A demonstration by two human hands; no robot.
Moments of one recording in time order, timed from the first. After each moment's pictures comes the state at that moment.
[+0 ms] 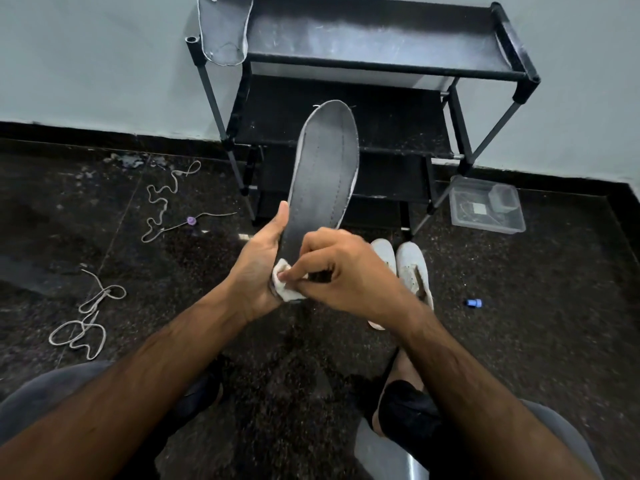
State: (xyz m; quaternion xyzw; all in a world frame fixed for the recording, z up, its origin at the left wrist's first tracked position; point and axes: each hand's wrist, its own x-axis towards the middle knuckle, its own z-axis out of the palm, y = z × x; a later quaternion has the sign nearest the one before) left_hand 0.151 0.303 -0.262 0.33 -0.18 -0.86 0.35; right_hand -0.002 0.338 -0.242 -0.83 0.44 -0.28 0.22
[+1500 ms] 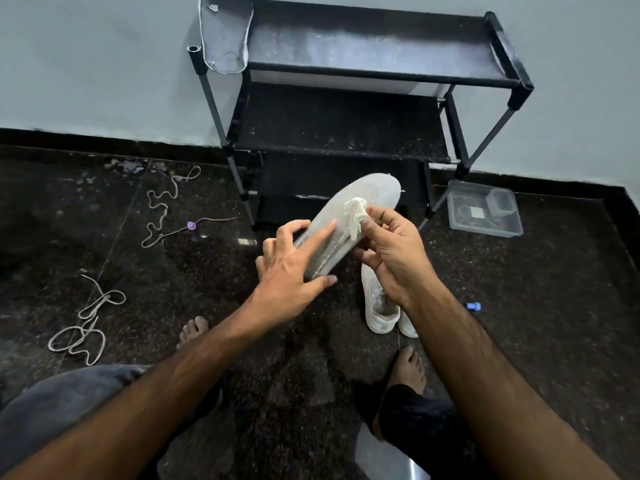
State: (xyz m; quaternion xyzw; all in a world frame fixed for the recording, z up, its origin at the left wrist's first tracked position) left_hand 0.144 0.318 -0.291 0.53 -0.78 -0.28 0.18; right_hand -0.036 0.320 -0.253 -0.25 0.52 -0.55 0.61
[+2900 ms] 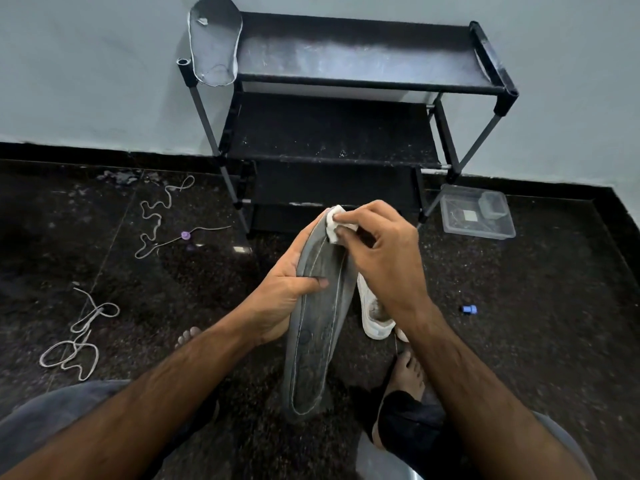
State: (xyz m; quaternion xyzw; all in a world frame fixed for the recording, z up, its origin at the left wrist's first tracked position) left_hand 0.135 0.322 -0.258 0.29 -0.47 -0.77 0.33; right_hand -0.034 0.327 -0.241 -0.67 0.59 -0.43 0.12
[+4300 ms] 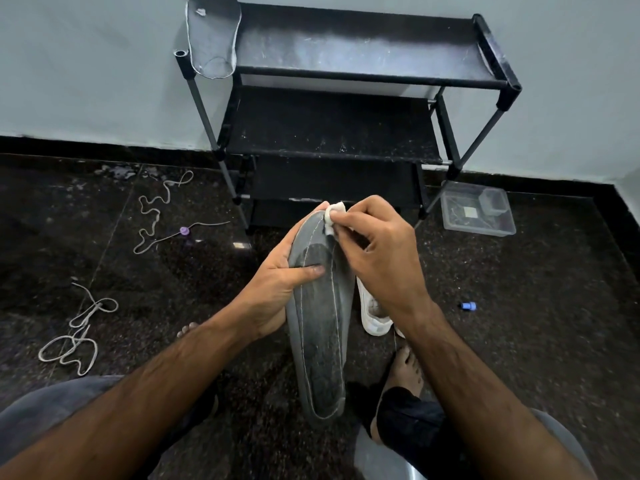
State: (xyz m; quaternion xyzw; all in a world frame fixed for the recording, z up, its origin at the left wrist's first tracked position) left_hand 0.138 0.320 -0.258 0.31 -0.46 -0.75 0.35; right_hand -0.031 0.331 -0.238 -0.70 0.57 -0.41 0.08
